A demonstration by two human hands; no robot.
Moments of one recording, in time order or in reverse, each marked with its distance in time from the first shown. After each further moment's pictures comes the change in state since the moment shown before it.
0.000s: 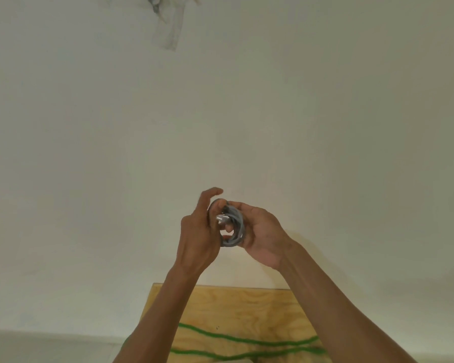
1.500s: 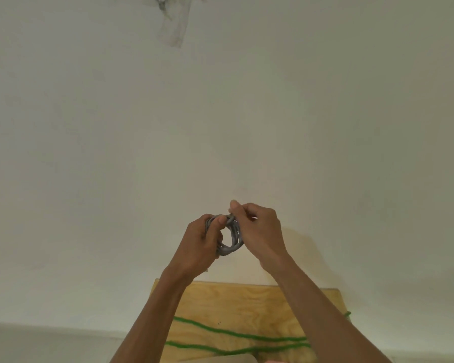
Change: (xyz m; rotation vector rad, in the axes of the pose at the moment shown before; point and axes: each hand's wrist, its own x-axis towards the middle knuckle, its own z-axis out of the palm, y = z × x) left_hand -0.017 -0.022 -0.011 -0.222 -0.245 -0.290; right_hand -0.005 0.018 0.014 -0.717 0.533 -0.280
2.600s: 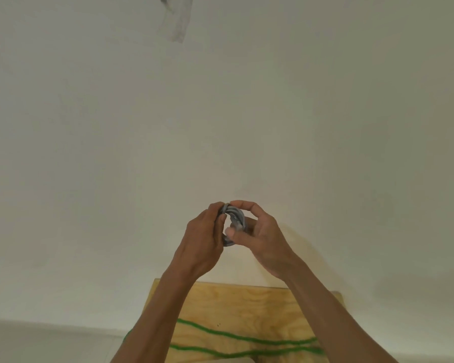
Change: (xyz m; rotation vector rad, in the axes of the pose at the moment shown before) left_hand 0.018 -0.012 0.000 0.485 0.082 0.385; right_hand 0.007 0.024 -0.011 0.354 -0.416 -0.072
